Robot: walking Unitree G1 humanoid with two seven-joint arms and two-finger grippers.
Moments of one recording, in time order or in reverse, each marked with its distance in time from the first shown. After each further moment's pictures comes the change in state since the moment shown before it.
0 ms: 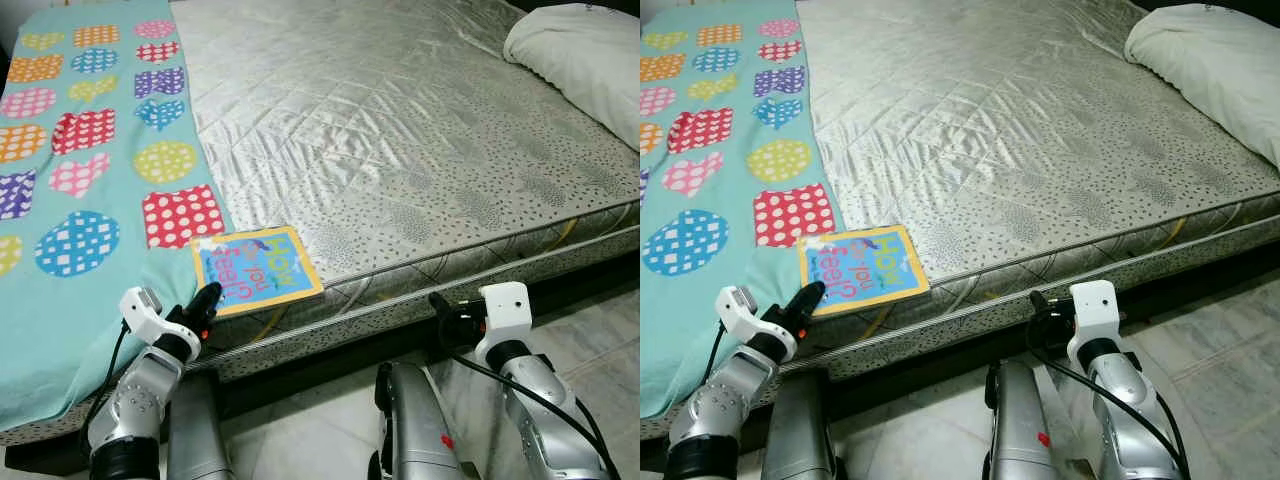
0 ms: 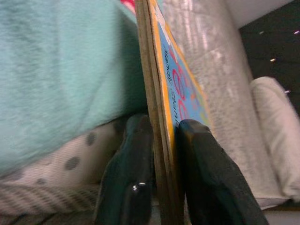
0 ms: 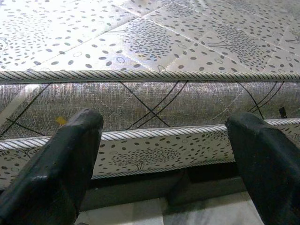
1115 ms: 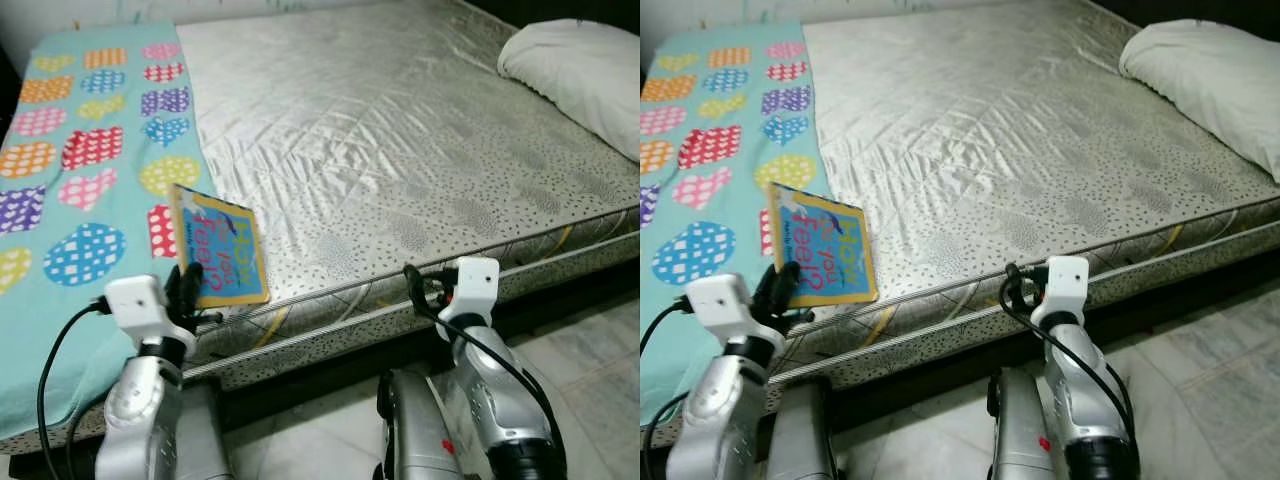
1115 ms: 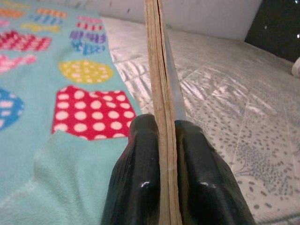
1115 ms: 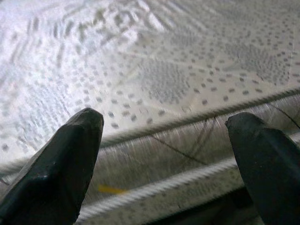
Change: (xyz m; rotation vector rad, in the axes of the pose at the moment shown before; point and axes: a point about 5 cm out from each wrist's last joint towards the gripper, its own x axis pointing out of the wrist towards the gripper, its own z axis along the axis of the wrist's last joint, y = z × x) left arm -0.042 -0.053 0.003 0.761 -0.303 0.058; right arm 0.035 0.038 0.022 0.229 -0.042 -0.064
